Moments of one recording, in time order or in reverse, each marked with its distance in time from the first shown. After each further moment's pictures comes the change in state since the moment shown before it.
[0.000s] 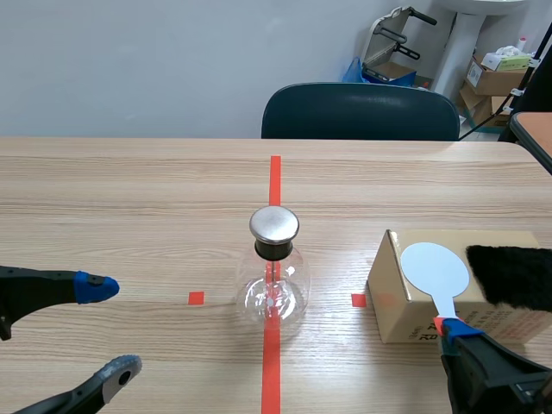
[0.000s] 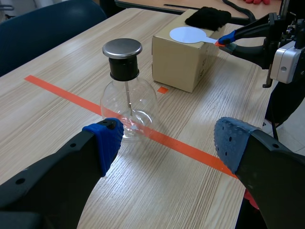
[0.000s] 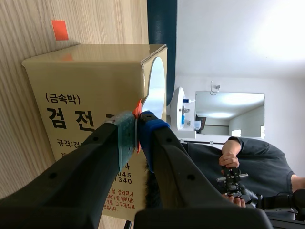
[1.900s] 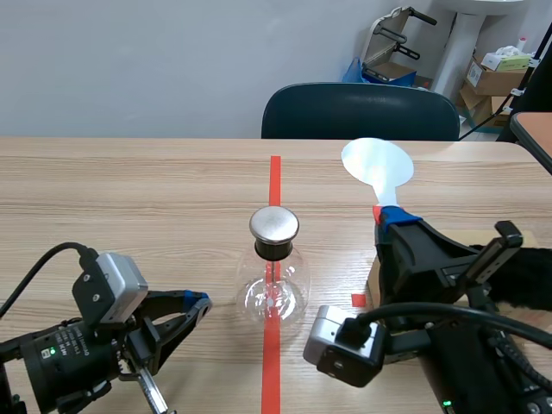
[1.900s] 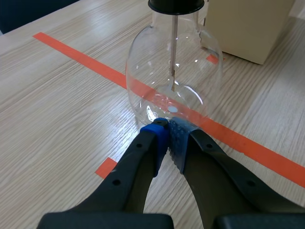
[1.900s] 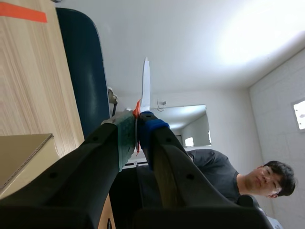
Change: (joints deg) left arm -33.6 20.7 24.8 -31.6 3.0 8.2 4.7; right arm 9.4 0.6 -12.4 12.1 -11.1 2.5 -14.6
